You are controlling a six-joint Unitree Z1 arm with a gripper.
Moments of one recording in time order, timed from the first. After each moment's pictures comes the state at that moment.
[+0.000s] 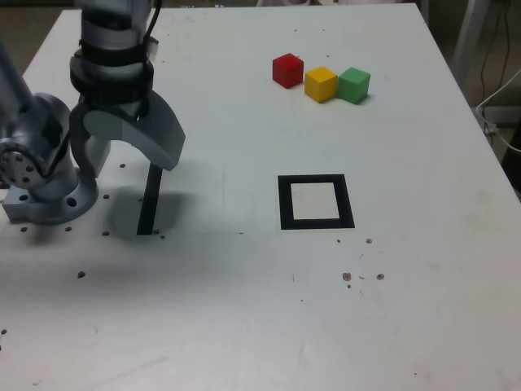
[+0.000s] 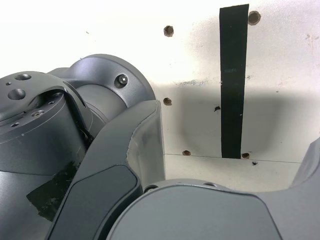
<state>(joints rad) -0.04 1.45 -0.79 1.18 0.02 0.04</state>
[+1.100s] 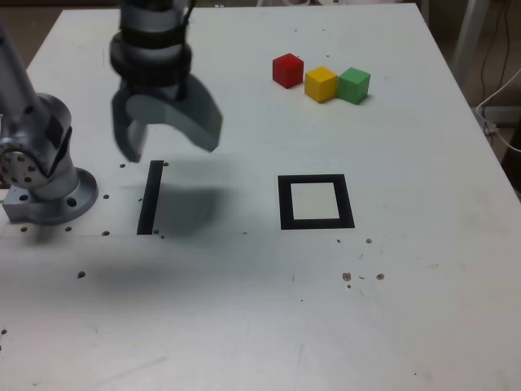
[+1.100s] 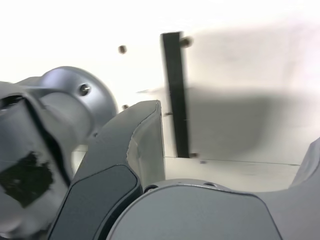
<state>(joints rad) 0.01 1.55 -0.99 1.21 0.07 0.03</state>
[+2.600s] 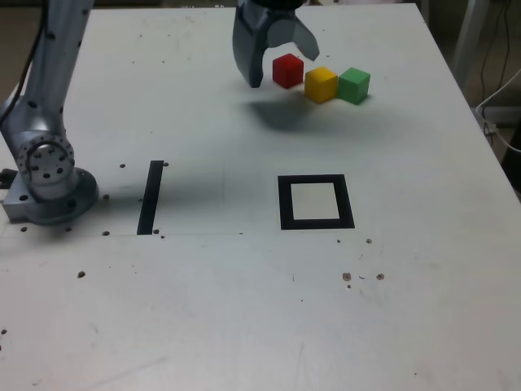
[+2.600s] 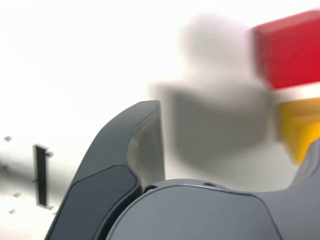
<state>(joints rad) 0.58 2.13 -1.73 1.34 0.13 0.16</state>
